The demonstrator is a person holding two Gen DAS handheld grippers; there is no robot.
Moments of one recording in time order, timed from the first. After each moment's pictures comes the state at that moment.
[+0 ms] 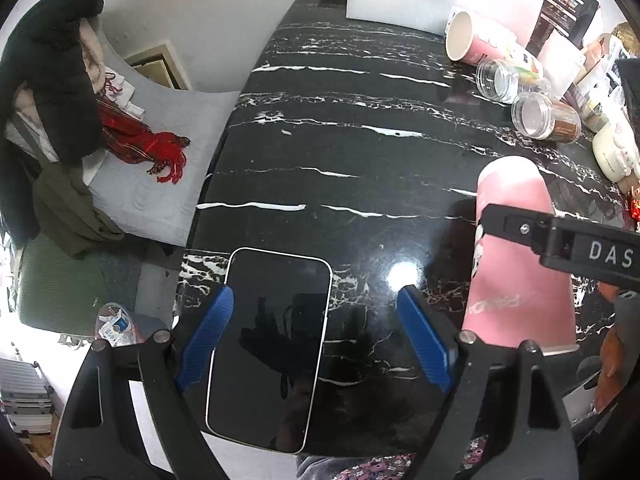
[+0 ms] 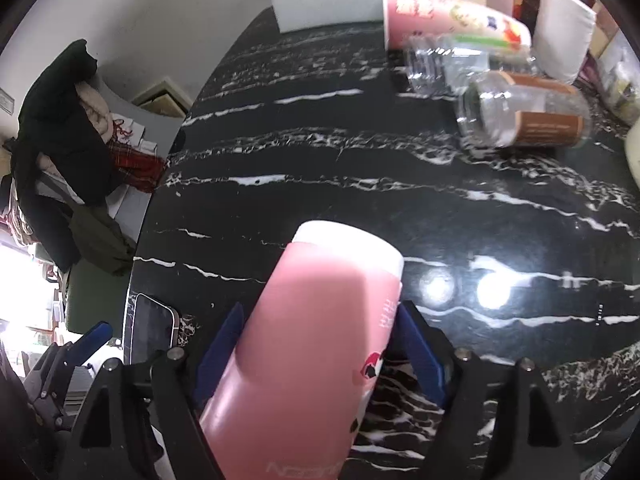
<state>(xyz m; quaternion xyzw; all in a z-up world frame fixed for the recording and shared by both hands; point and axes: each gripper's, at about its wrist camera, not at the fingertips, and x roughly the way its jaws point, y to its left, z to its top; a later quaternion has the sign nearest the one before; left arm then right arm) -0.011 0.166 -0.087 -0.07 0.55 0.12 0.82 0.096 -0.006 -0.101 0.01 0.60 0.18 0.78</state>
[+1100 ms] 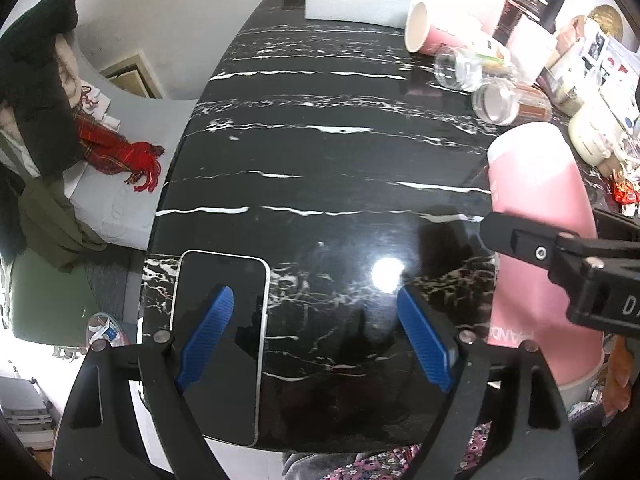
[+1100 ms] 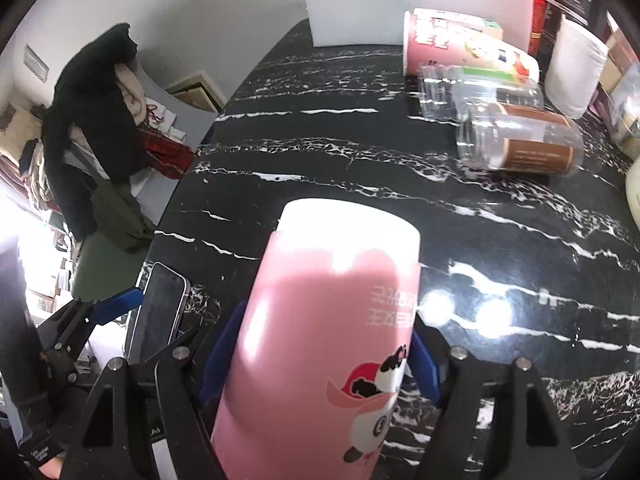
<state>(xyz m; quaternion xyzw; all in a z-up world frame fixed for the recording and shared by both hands) -0.005 0.126 -0.082 -0.06 0.56 0.08 0.83 0.077 -0.034 -0.072 -0.01 0.56 0.24 0.79</state>
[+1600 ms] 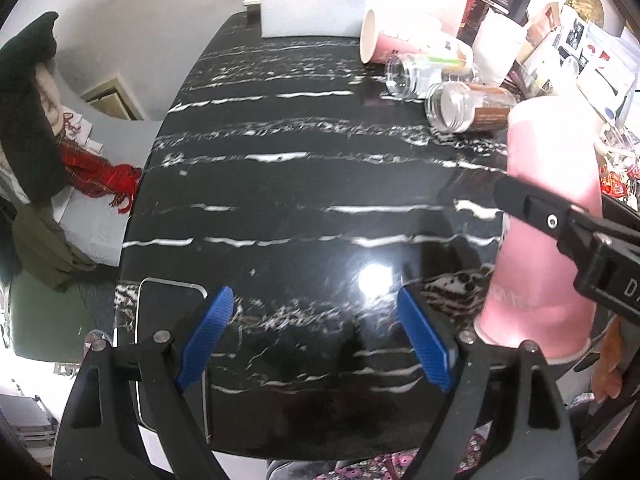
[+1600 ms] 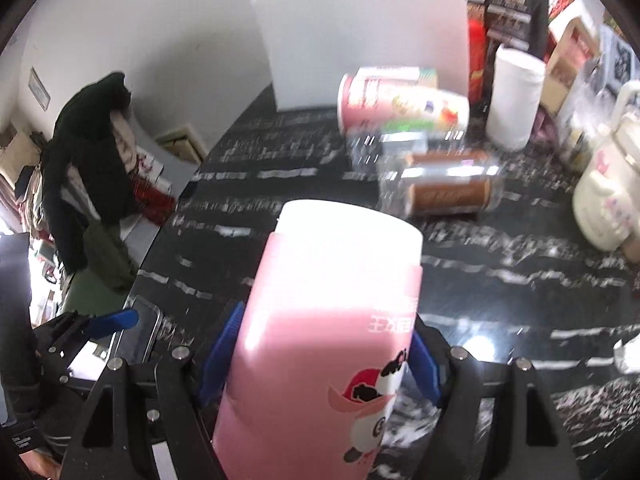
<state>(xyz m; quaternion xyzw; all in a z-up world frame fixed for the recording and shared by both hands) 0.021 0.077 -0.064 -0.04 0.55 0.05 0.84 0.078 -0.096 -0.042 0.00 0.47 0.21 0.86</state>
